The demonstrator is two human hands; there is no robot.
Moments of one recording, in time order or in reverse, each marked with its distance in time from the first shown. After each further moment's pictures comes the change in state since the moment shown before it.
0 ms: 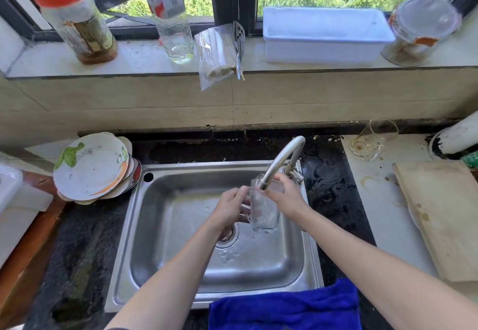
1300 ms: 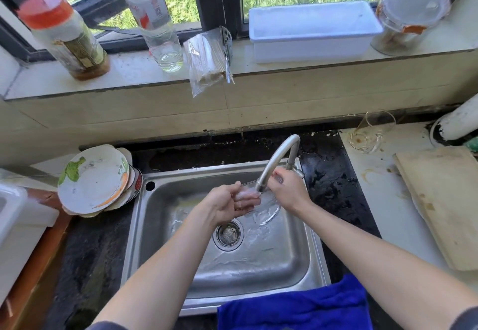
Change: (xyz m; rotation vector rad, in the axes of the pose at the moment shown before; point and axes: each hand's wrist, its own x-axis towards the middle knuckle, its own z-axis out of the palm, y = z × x) left_hand 0.002 0.047 -0.011 -0.323 -0.108 -0.369; right_hand 0.015 -0.001 -0.007 -0.209 0.135 -0.078
